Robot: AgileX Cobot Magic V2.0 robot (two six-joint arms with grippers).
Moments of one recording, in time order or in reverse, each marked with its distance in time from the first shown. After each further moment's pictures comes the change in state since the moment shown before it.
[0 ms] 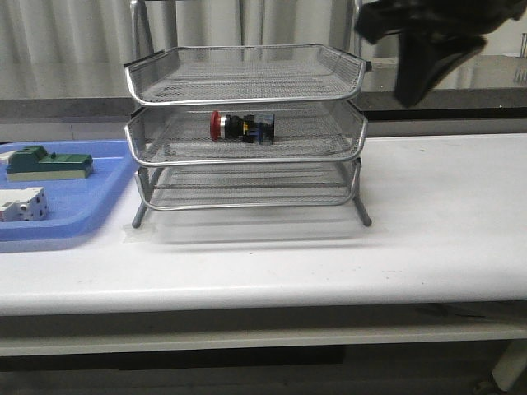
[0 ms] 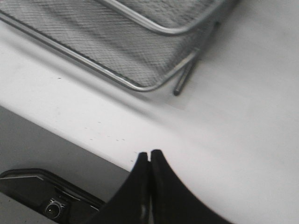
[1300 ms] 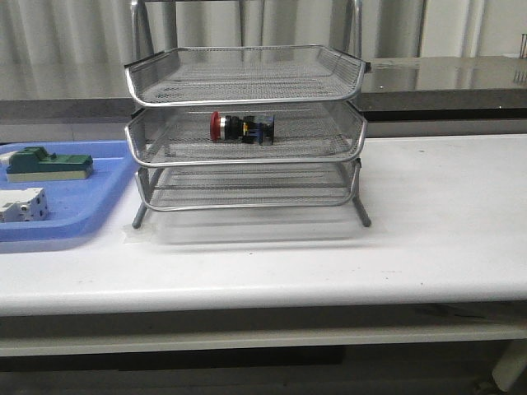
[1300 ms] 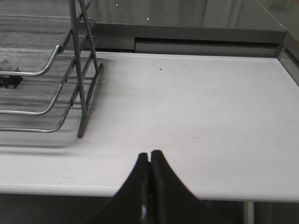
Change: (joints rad) left arm 0.000 0.000 0.000 0.000 0.000 0.000; right arm -0.192 -1.151 0.714 -0.267 -0.224 0.348
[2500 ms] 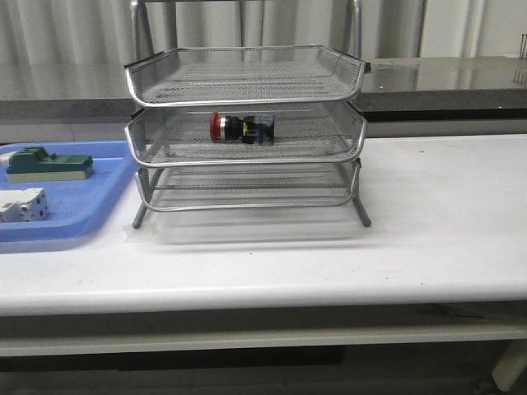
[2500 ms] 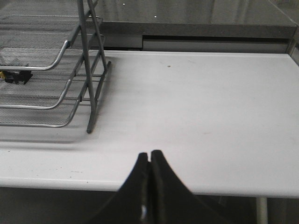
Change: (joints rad) left arm 0.000 0.000 0.000 0.000 0.000 0.000; right arm 0.000 -0.046 0.070 0.050 -0.040 -0.021
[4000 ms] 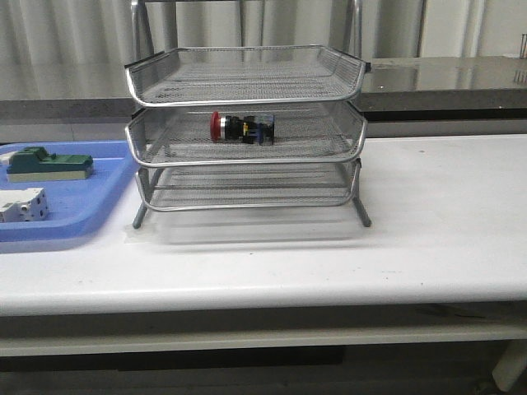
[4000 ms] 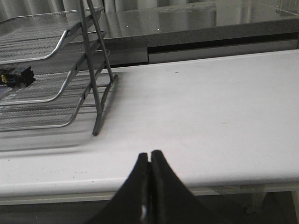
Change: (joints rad) left arm 0.000 0.000 0.000 0.000 0.000 0.000; right arm -0.132 -0.341 0.489 0.264 -0.348 -0.158
